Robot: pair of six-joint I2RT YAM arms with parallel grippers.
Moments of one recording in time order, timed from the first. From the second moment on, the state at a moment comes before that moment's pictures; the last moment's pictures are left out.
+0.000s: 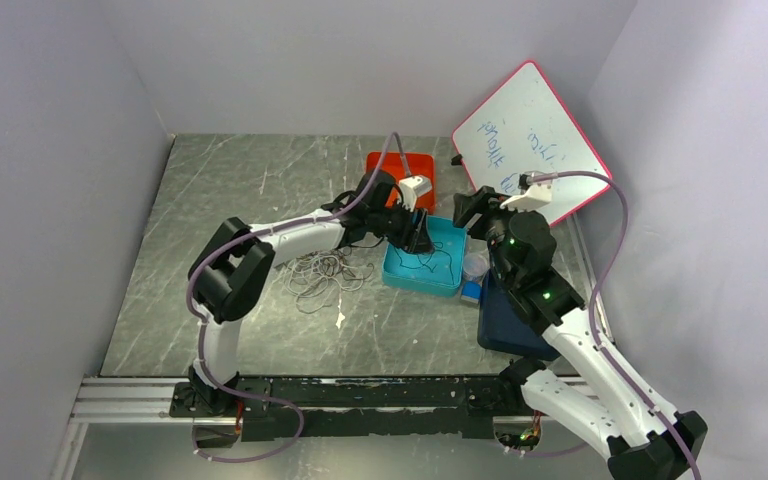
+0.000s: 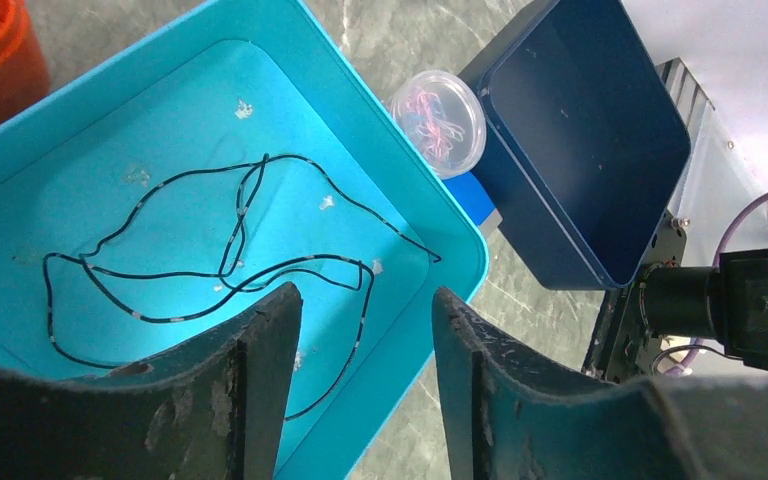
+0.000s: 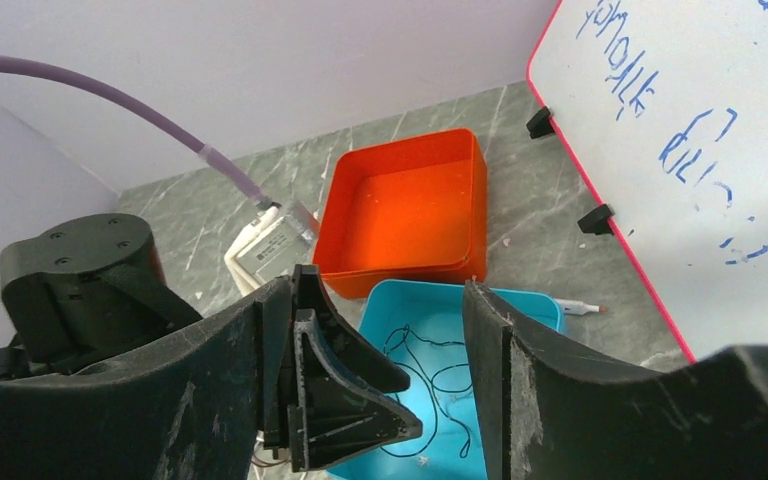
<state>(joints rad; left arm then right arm) -0.77 2.00 1.40 0.02 0.54 -0.30 0.51 0.81 0.78 -0.05 0.39 0.42</state>
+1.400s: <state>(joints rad) -0.47 1.48 0.97 -0.05 0.18 -0.32 0.37 1.47 0.76 0.01 -0.11 0.52</state>
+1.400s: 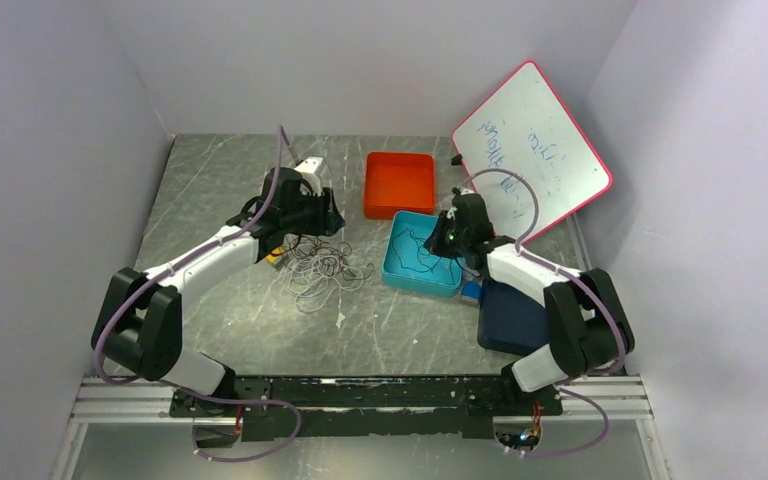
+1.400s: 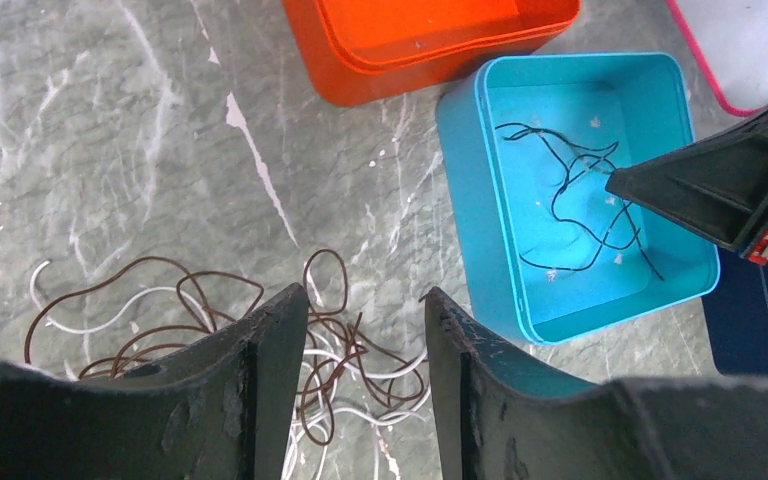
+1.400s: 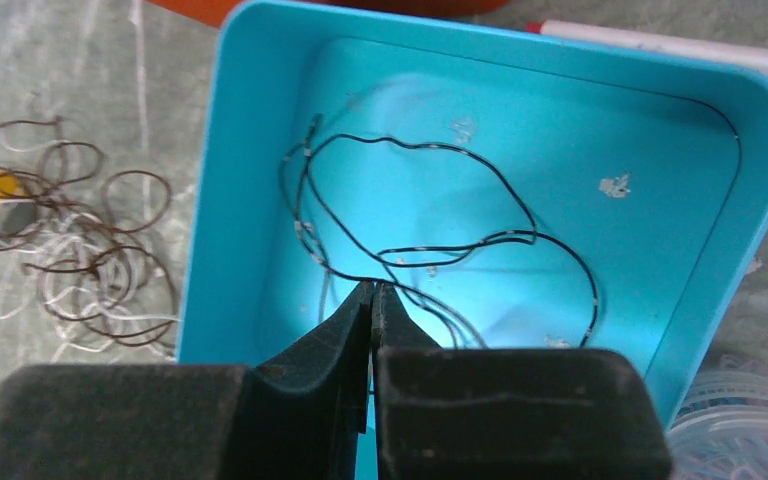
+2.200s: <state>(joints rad) -0.43 1.44 0.95 -0.17 0.06 -0.32 0.36 1.31 0.76 0.14 -0.31 0.36</state>
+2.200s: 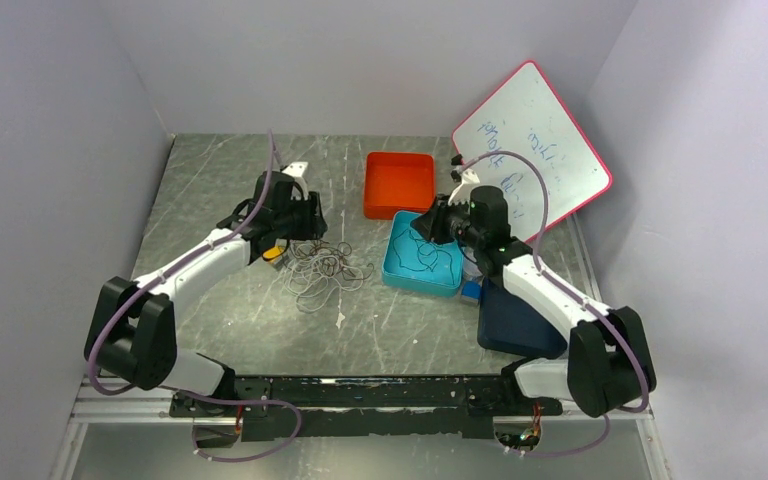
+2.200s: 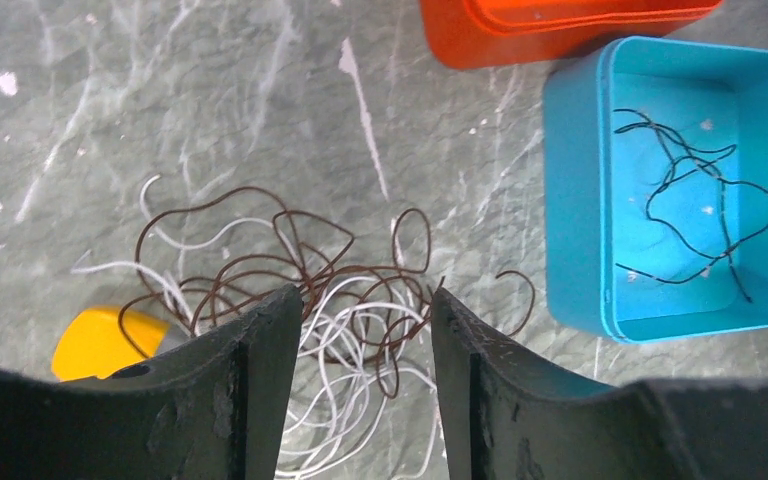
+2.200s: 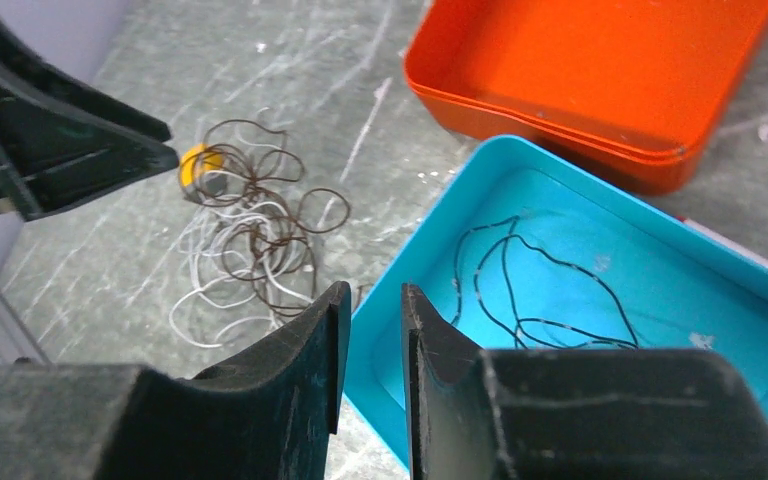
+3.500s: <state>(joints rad) -0.41 1.58 0.96 -0.26 -0.11 -0.29 0.36 1.29 0.71 0.19 -0.44 0.34</state>
